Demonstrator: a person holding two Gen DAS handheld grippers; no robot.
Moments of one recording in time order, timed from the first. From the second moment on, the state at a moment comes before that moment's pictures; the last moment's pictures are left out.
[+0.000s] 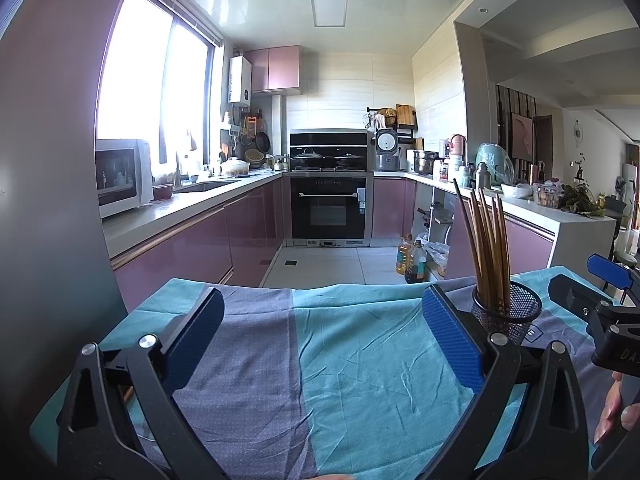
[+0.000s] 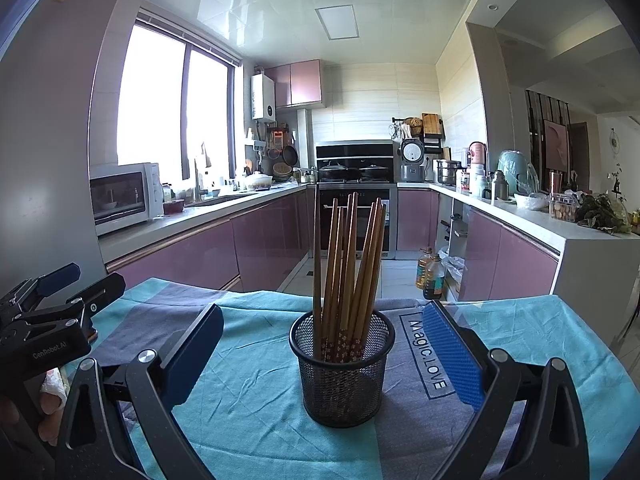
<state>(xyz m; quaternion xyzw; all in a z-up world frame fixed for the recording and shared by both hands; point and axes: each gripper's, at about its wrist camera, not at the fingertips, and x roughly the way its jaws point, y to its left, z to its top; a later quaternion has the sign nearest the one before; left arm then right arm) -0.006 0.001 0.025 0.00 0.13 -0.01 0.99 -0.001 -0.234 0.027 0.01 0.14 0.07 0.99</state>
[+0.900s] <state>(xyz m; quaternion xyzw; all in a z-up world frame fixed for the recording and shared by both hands) -0.006 0.000 0.031 0.00 0.12 0.00 0.99 -0.002 -0.236 0.029 0.01 0.14 0.07 0.99</state>
